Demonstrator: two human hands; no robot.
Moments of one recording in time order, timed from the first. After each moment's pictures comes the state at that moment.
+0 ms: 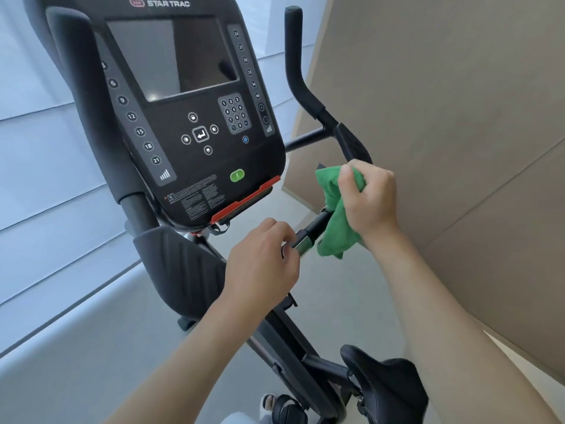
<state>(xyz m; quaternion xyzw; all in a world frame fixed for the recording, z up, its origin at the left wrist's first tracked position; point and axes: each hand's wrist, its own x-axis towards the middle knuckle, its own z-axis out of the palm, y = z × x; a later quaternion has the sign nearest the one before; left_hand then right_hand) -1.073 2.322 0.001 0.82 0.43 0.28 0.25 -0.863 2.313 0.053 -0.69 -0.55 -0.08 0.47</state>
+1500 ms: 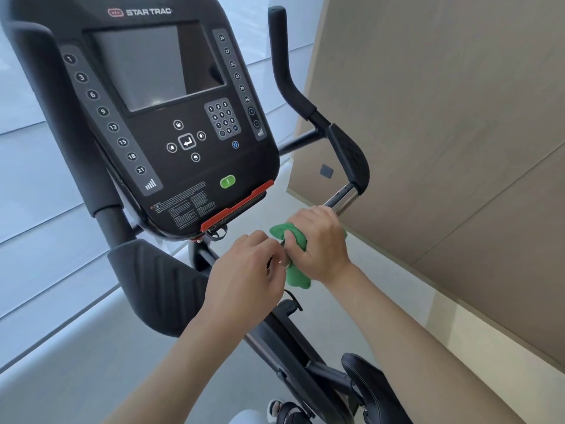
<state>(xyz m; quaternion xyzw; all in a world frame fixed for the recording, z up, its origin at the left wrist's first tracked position) -1.071 2.319 0.002 0.85 0.38 0.28 0.21 -0.875 2.315 -0.040 -0.65 -0.68 -0.11 0.32</state>
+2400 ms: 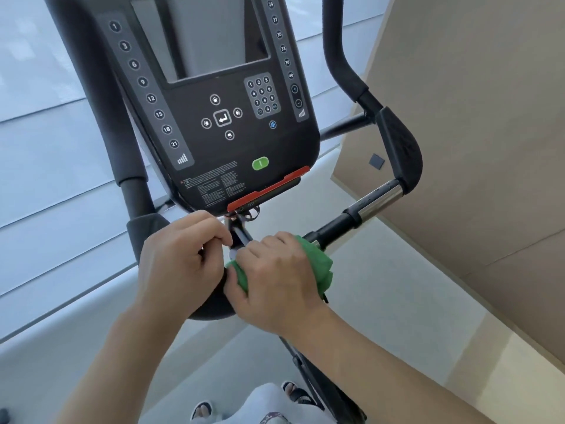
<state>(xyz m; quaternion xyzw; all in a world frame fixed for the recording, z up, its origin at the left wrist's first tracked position) -1.136 2.334 0.018 0.79 0.45 0.41 0.12 -0.980 2.289 -0.024 -0.60 -0.76 -0.04 0.25</state>
